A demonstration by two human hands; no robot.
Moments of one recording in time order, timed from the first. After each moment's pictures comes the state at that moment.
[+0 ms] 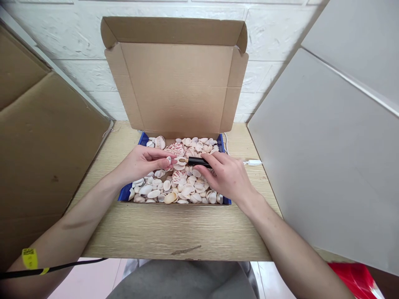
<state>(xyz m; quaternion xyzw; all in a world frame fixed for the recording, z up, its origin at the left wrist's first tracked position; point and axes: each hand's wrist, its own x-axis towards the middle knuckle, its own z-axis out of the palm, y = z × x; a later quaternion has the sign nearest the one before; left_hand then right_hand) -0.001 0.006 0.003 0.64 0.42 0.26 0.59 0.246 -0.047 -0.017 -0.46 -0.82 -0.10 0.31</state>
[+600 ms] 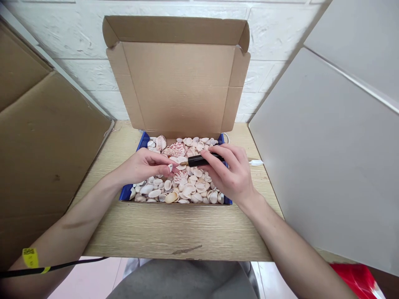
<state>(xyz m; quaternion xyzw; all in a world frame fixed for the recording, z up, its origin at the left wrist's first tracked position) -0.005 0.005 0.003 0.67 0.38 0.20 0.61 0.247 -0.047 -0.009 -0.40 -0.80 -0.21 0.40</state>
